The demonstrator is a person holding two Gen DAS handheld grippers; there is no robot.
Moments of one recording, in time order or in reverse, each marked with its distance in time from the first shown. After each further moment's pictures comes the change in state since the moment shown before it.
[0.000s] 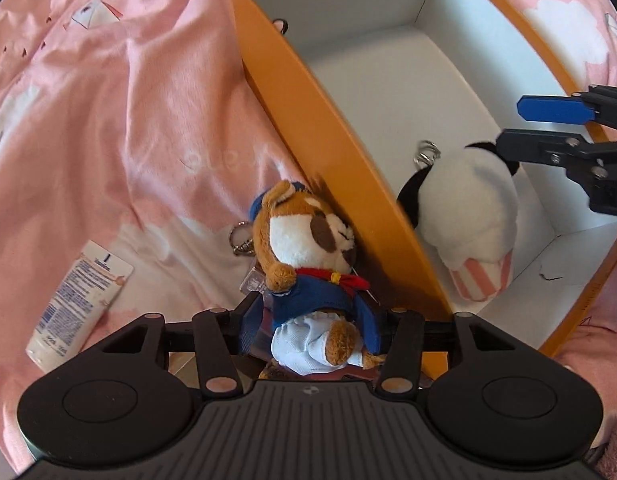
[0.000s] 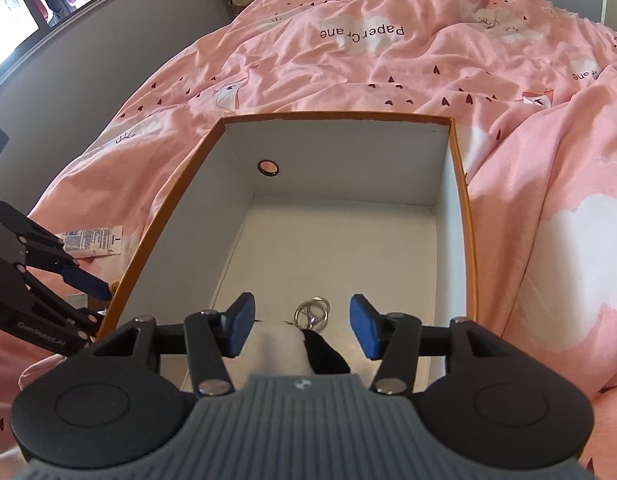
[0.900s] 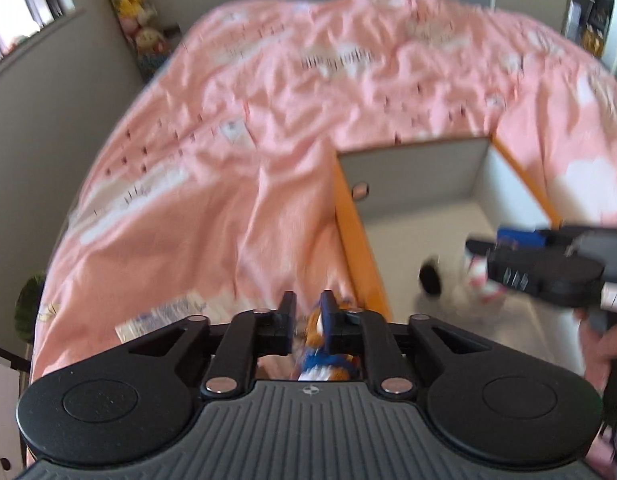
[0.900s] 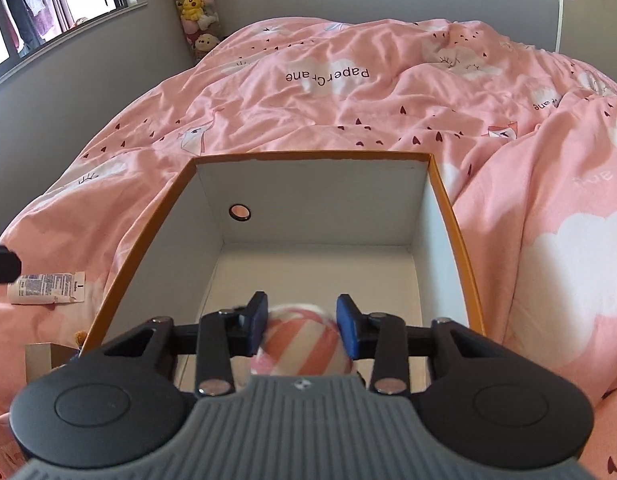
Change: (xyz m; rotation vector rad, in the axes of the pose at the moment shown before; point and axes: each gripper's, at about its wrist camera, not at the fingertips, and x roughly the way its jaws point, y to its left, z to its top) left arm -0.090 -0.039 -0.039 -0.247 -0.433 0.278; right arm 0.014 0.013 -0.001 0.038 -0.184 -0.162
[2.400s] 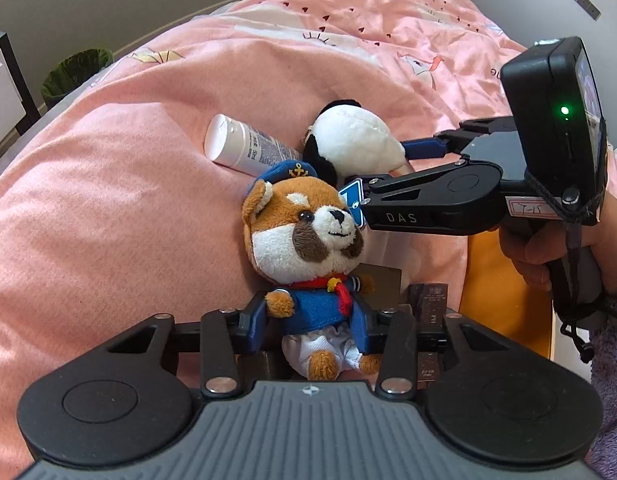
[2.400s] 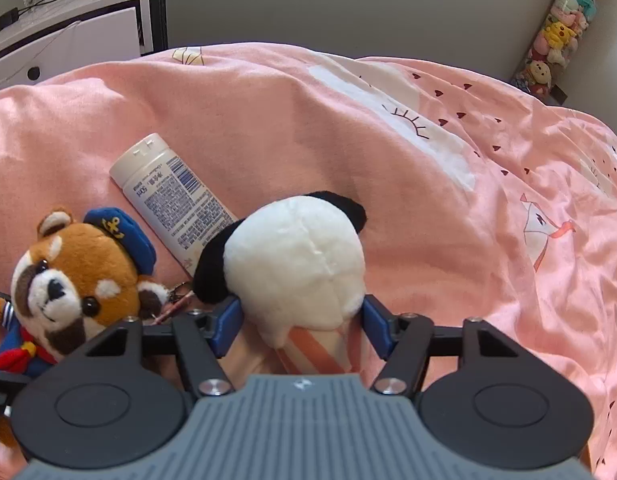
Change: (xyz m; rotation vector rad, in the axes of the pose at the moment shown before) left arm 0.021 0.124 -0.110 -0.701 0.050 -0.031; right arm 0.108 0.251 0.030 -0.962 0.155 0.408
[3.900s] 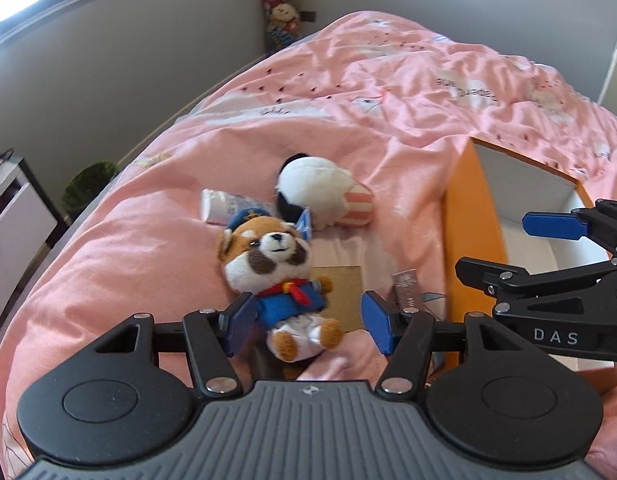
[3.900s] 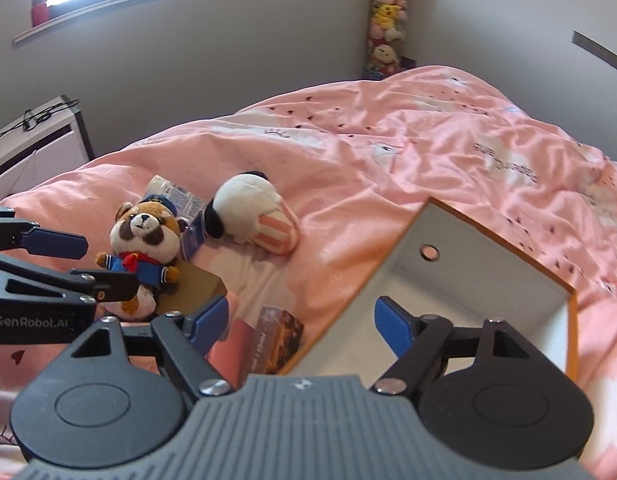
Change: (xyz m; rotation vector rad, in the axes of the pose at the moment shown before) left arm -0.059 -0.049 -0.041 0.239 -0.199 0.125; right arm -0.165 0.043 -0.114 0.397 -0.178 -0.198
